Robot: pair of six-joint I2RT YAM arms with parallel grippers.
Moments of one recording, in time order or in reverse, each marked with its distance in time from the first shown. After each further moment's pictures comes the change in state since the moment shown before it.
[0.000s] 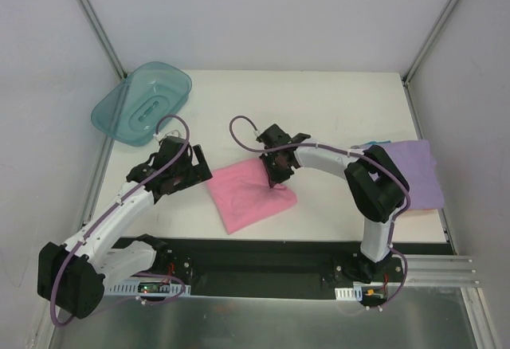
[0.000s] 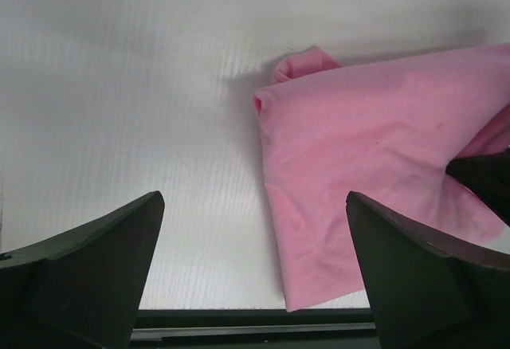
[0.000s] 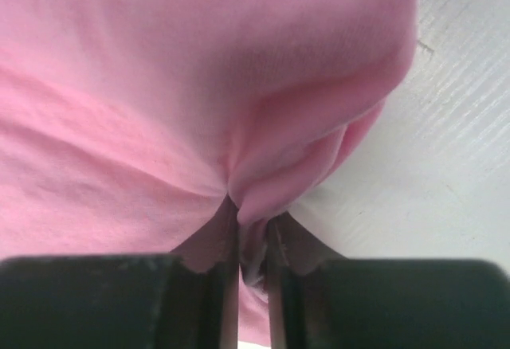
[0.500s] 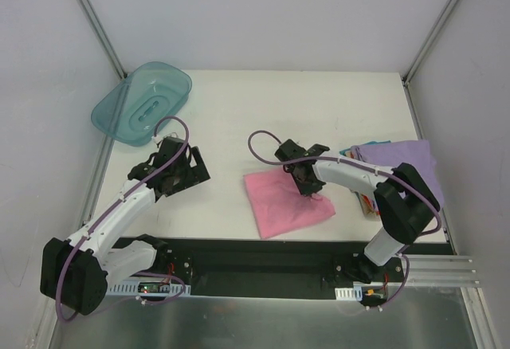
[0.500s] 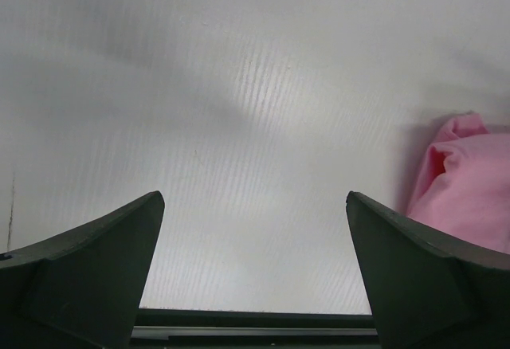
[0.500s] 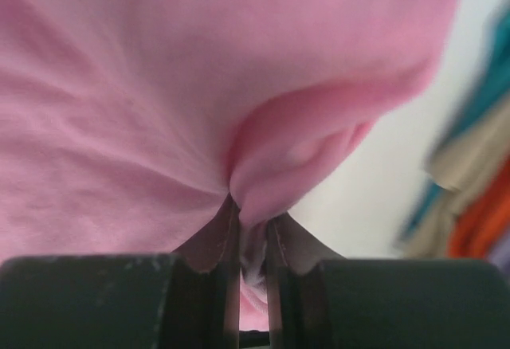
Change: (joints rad) left arm 0.037 0.032 -0.024 -0.002 0.007 0.000; right arm 0.020 -0.246 -0.219 -0.208 0.377 0.023
